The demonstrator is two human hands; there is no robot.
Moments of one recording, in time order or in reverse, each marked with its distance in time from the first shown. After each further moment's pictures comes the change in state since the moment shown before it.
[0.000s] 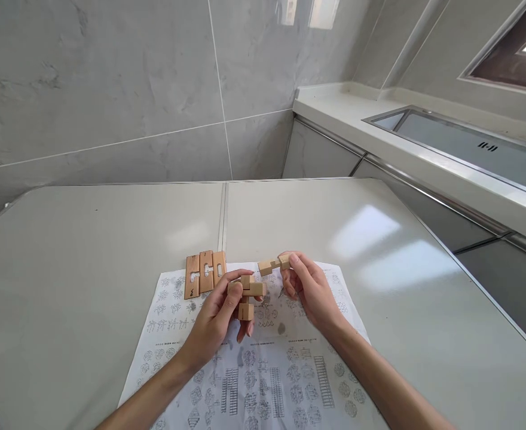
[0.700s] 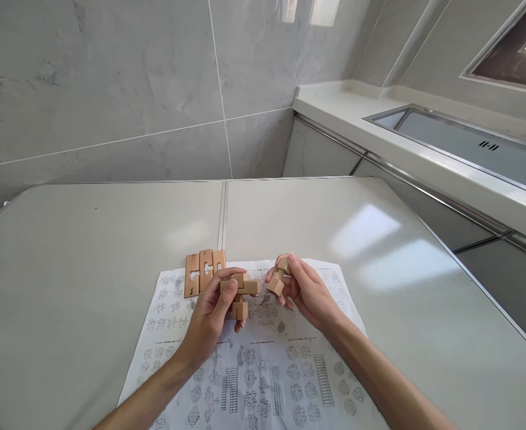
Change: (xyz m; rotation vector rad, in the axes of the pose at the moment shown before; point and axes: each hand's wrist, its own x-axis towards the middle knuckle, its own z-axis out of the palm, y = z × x) left_hand -0.002 0.000 -0.001 0.038 0.140 0.041; right_hand 0.000 -0.001 0.000 0.074 -0.138 0.173
